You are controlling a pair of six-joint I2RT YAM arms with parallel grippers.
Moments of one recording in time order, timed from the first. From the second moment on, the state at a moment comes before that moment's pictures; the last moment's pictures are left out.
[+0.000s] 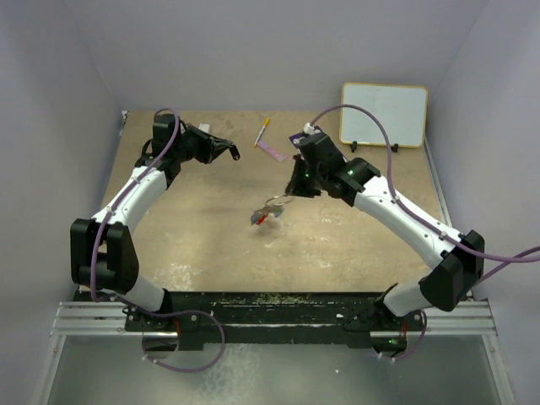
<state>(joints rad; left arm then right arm) -0.15 1.54 1.18 -0.10 0.42 -1.32 0.71 1.46 1.41 -0.65 0.00 0.66</state>
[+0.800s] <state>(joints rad) -0.15 1.52 1.18 -0.10 0.42 -1.32 0.66 1.99 1.63 -1.35 0.58 1.38</state>
